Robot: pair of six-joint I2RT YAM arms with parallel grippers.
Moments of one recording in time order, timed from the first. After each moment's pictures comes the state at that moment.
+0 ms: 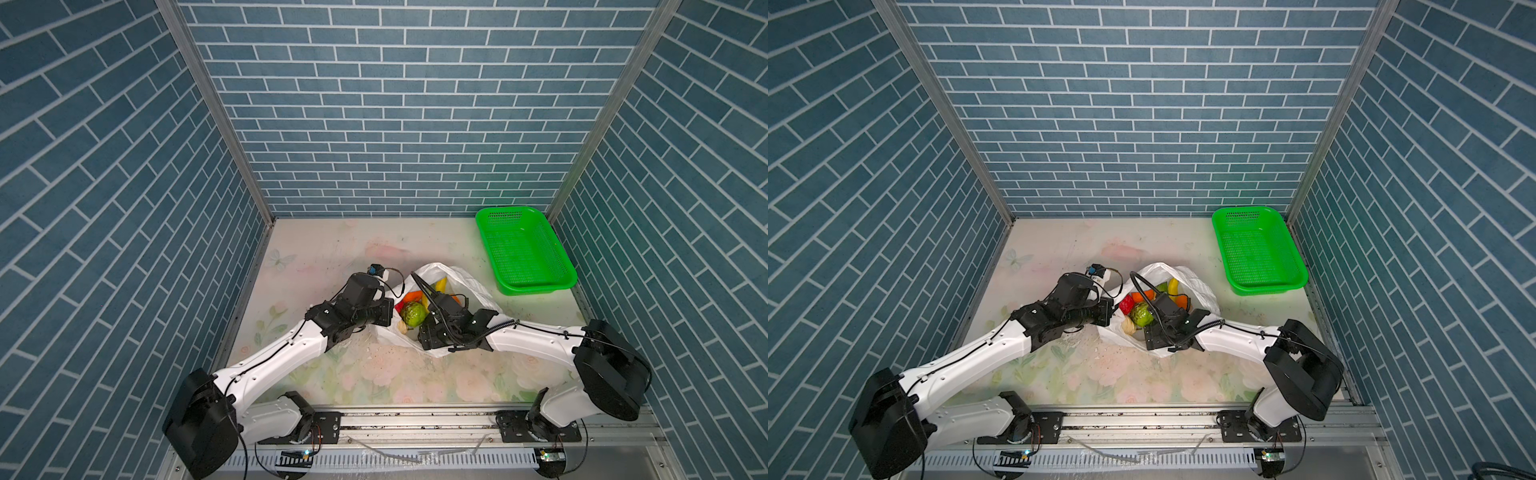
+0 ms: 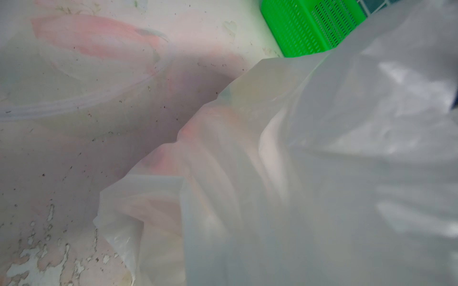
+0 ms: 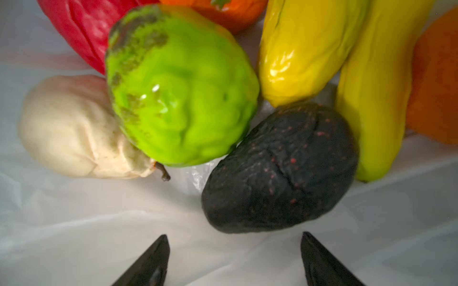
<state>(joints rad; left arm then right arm) -0.70 1.19 0.81 -0.37 0.09 -0.48 0.94 1.50 0.82 -0.36 0.03 0.63</state>
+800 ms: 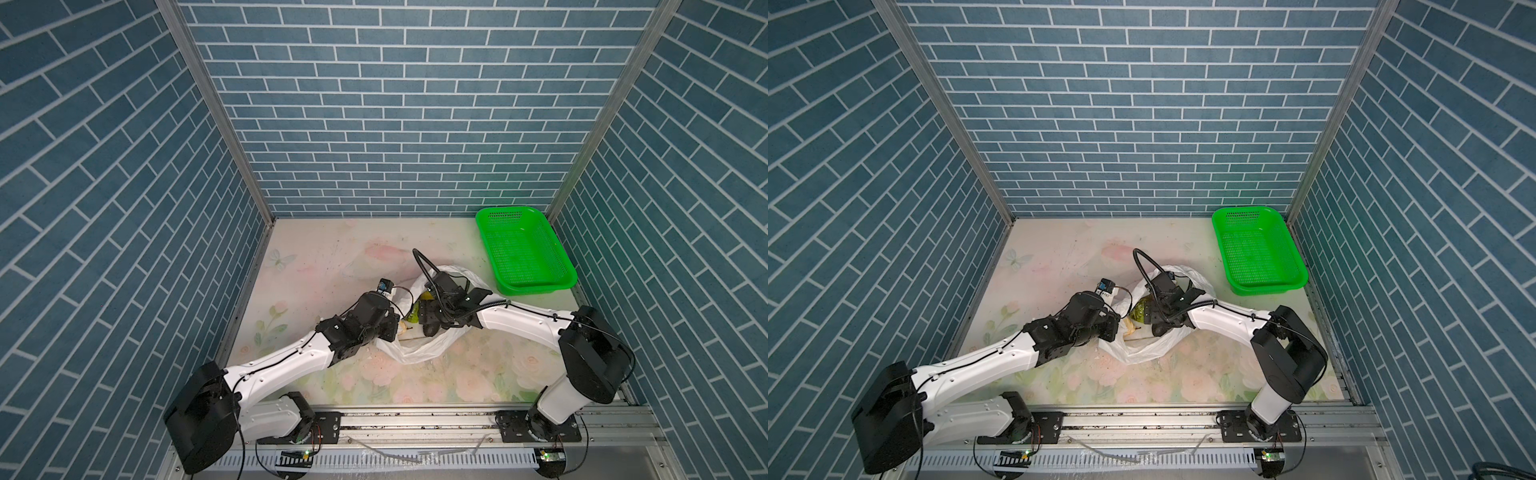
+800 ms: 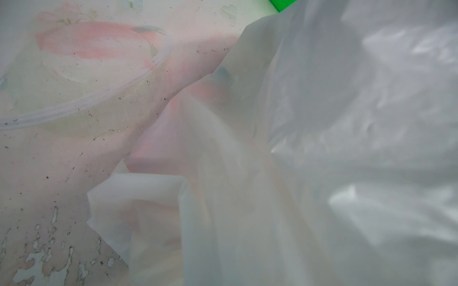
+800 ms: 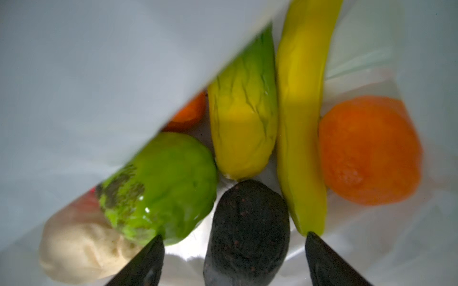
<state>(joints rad) -0.82 1.19 0.68 -0.20 -0.09 -0.42 0.85 1.62 1.01 -0.47 0.09 0.74</state>
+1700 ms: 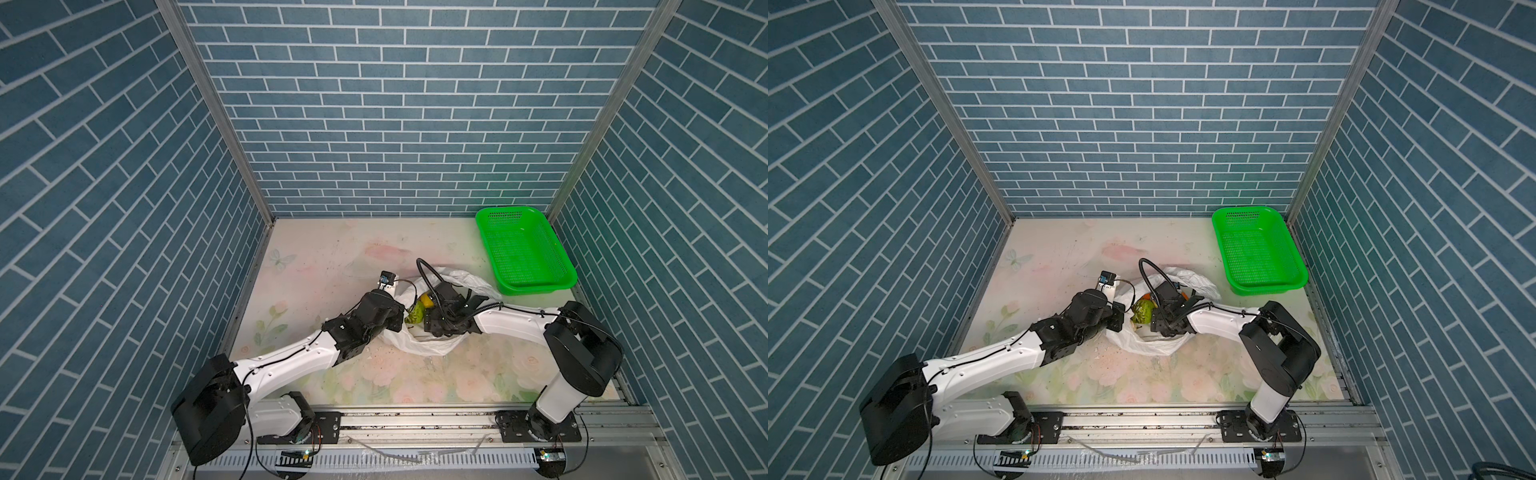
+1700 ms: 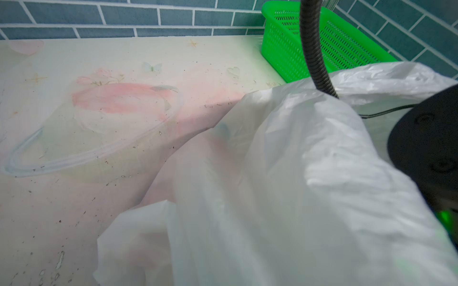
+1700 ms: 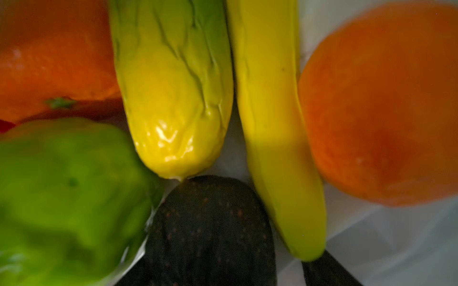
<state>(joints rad) -0.85 1.24 0.68 -0.02 -0.21 -0.42 0.83 1.68 0.92 -0.36 0.10 0.75</state>
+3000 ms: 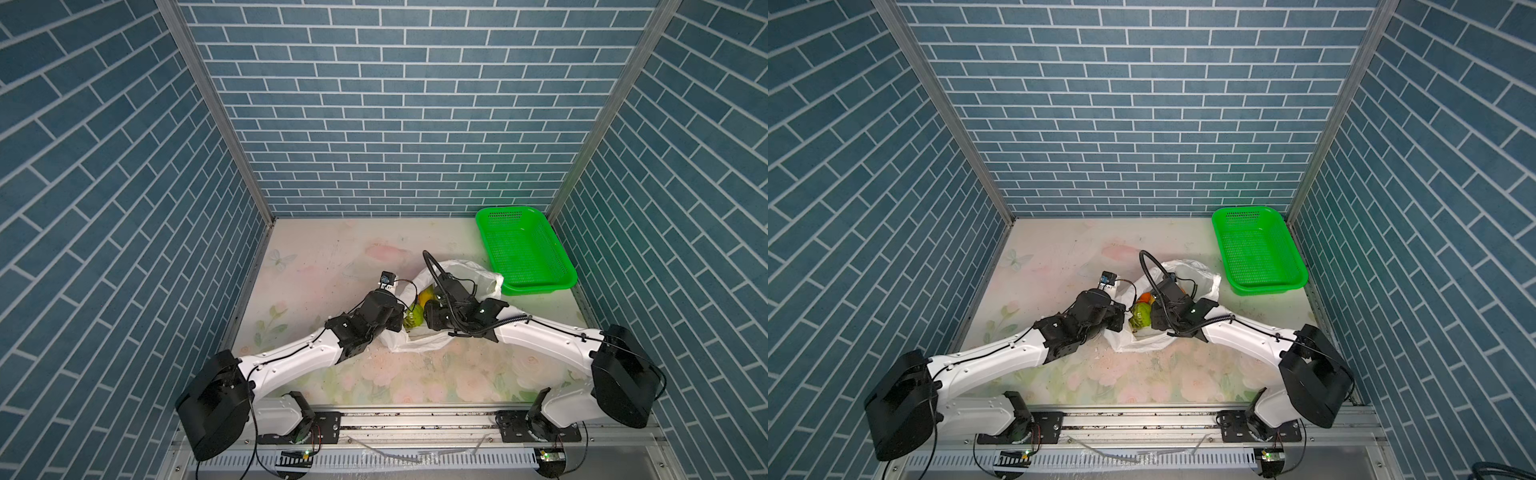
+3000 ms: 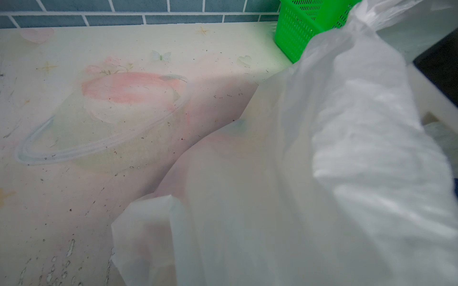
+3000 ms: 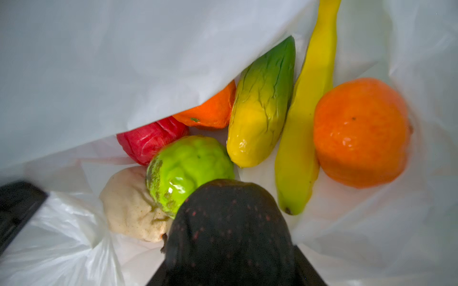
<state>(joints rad) -0.85 1.27 0.70 -0.06 -0.24 -0.43 0.90 1.44 0.91 -0.40 0.11 0.67</state>
